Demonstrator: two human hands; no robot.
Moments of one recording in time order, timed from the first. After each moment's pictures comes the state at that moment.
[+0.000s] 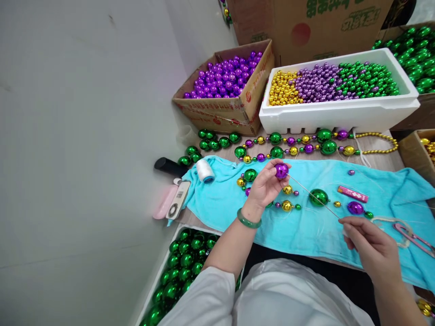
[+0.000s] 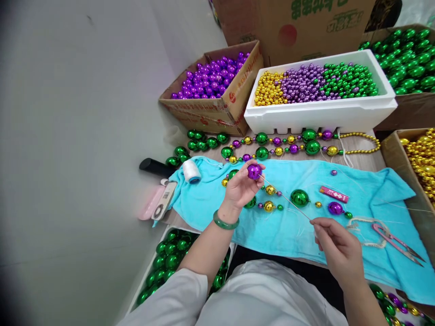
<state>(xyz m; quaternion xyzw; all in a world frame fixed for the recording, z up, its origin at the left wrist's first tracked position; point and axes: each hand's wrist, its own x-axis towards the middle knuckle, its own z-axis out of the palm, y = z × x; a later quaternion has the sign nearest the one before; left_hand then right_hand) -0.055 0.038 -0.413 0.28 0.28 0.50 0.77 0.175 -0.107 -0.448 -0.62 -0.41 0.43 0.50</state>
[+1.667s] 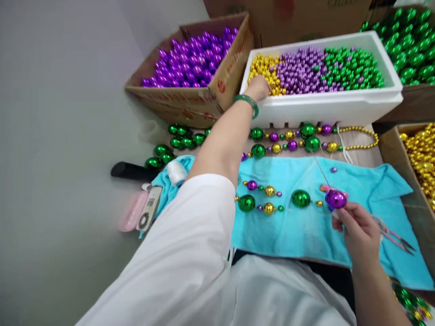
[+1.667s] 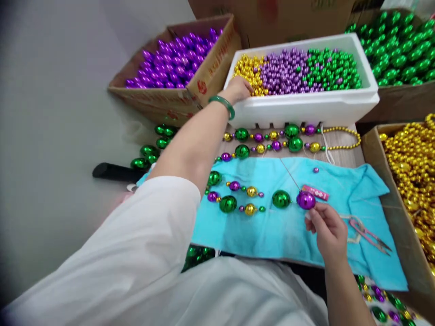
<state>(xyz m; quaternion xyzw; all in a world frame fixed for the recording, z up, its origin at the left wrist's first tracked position) 0.004 0.367 -0.389 0.70 0.52 0.32 0.37 0.201 -0.066 -0.468 -0.60 -0.35 0.44 0.57</state>
